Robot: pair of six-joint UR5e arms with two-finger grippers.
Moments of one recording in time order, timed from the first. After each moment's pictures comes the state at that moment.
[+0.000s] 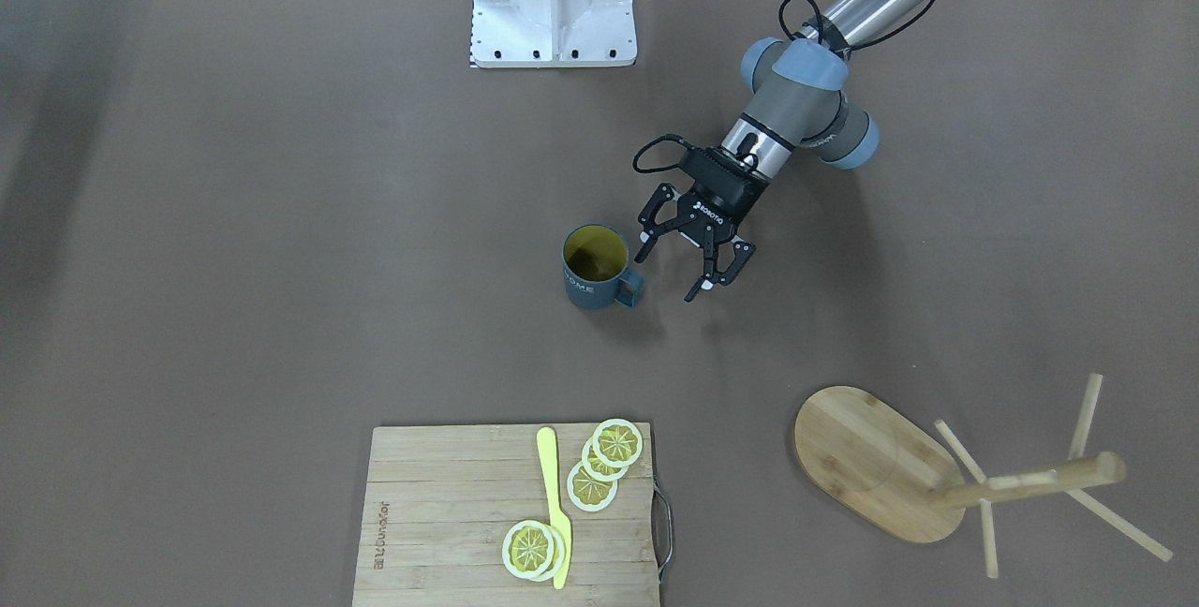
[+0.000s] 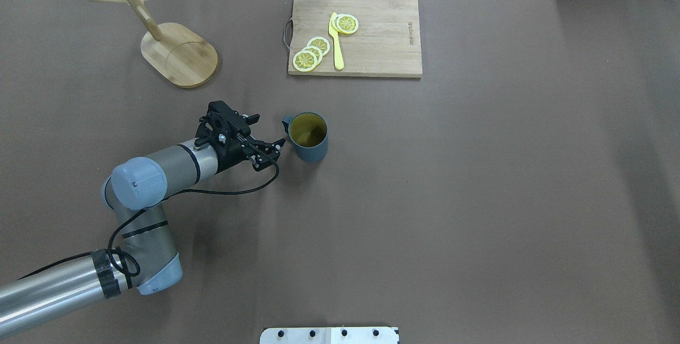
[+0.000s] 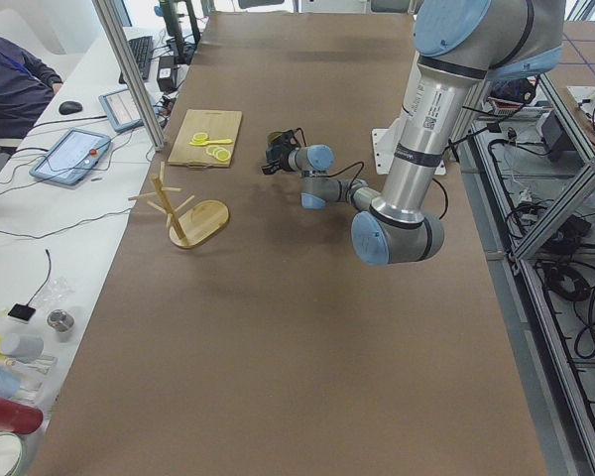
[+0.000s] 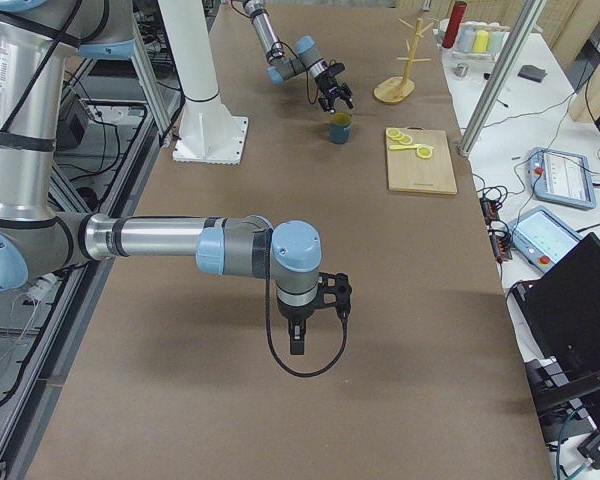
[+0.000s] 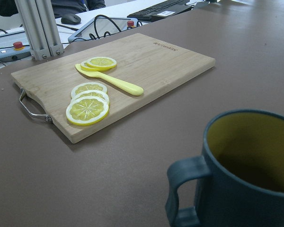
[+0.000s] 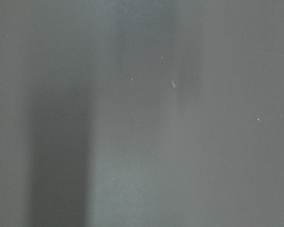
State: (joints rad) left arm -0.47 -2.01 -1.36 -2.87 -1.40 -0.51; right arm 1.63 -1.79 1.85 -1.66 2.27 -0.13
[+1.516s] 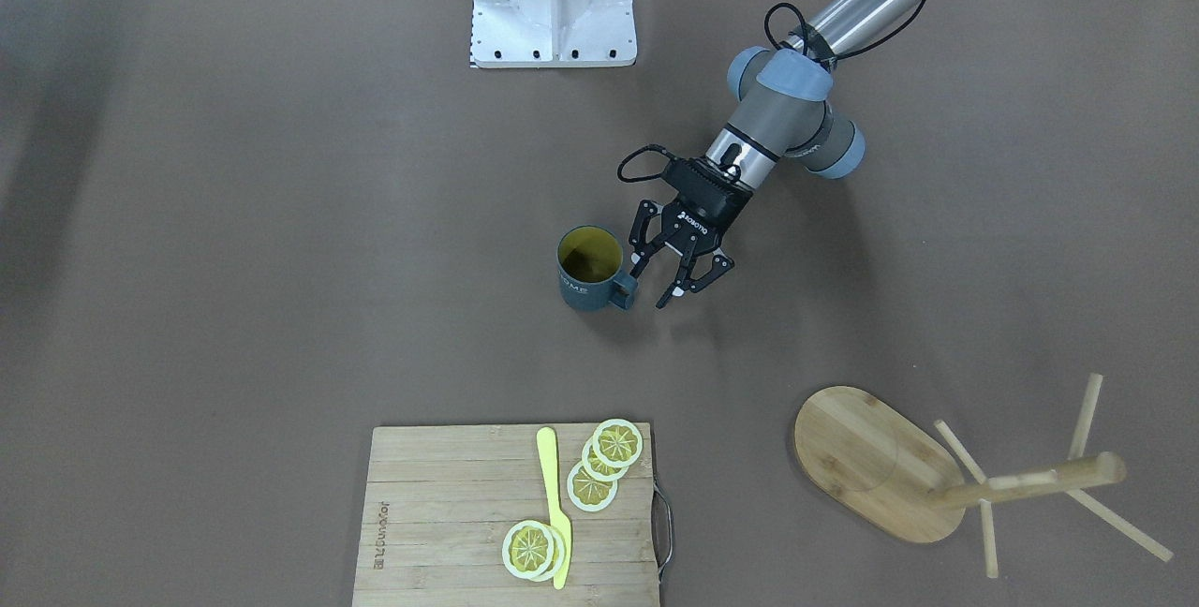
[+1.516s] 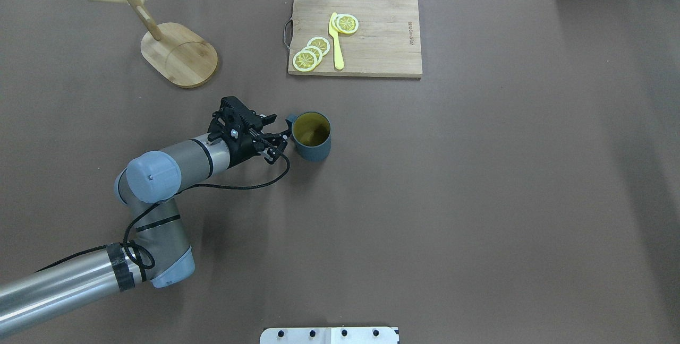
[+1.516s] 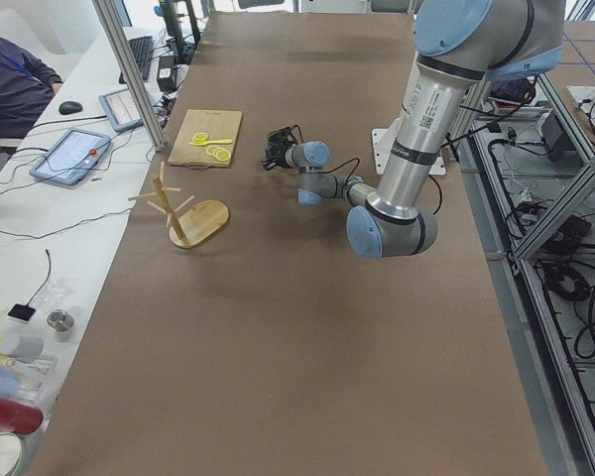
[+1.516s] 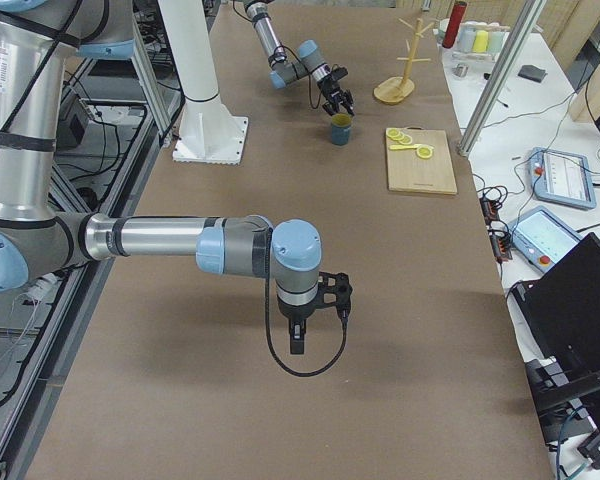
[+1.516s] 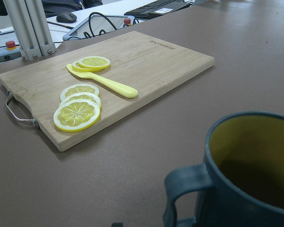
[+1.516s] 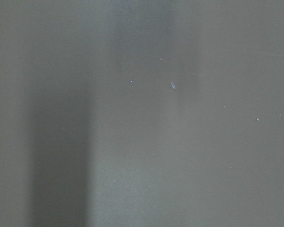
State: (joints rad) left arm -0.48 -2.06 -1.31 -2.87 -1.41 -0.51; right arm 1.63 -1.79 1.85 -1.66 2.27 -0.11
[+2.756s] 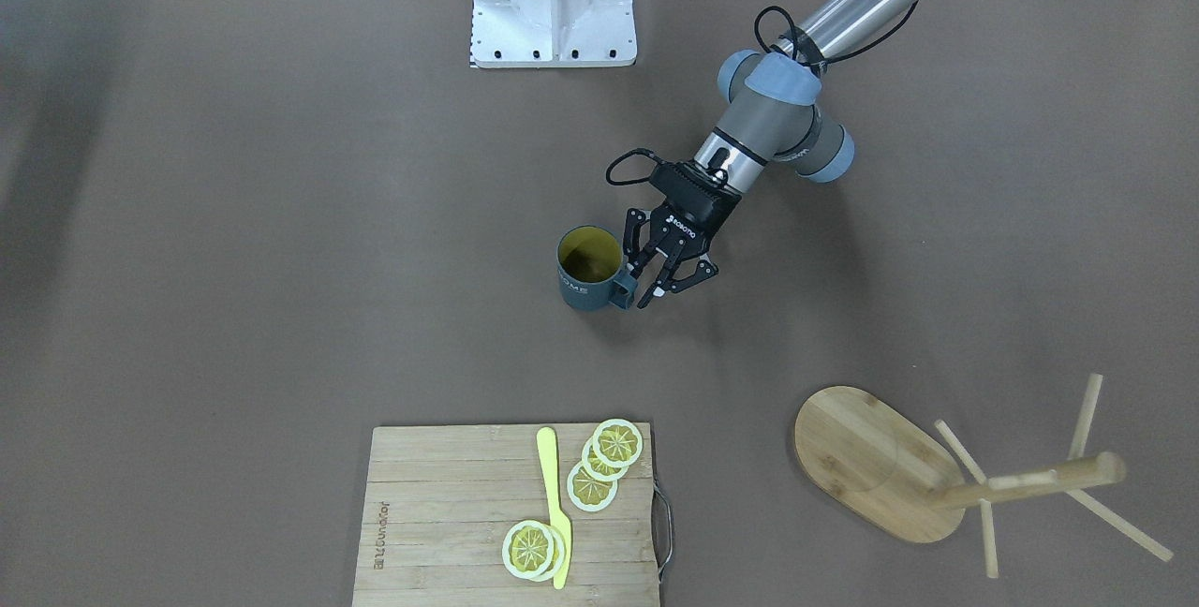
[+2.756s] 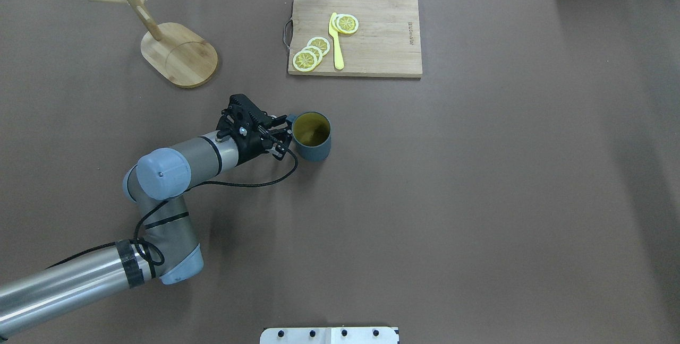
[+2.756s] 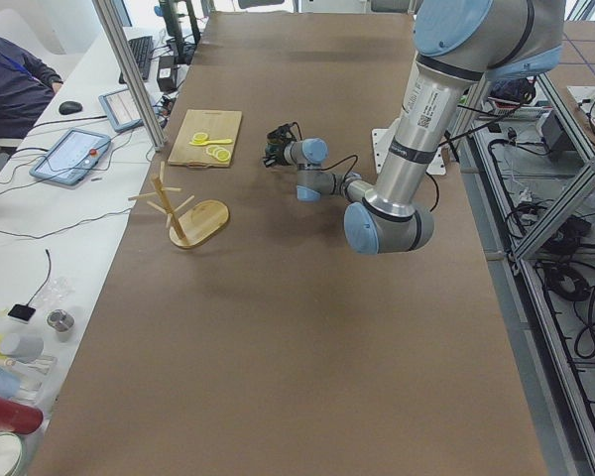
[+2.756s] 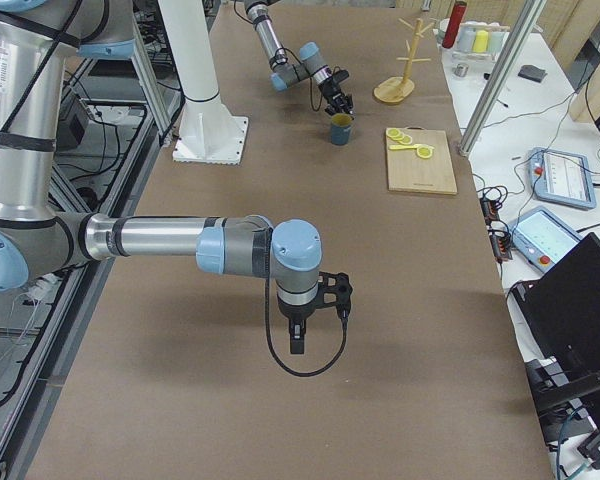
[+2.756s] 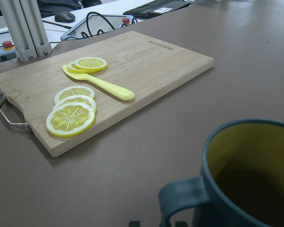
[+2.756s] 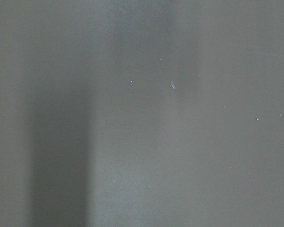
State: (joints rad) left arm -0.48 -2.10 -1.29 -2.87 -1.41 -0.51; right arm 1.63 -1.79 1.85 -1.66 2.27 -0.11
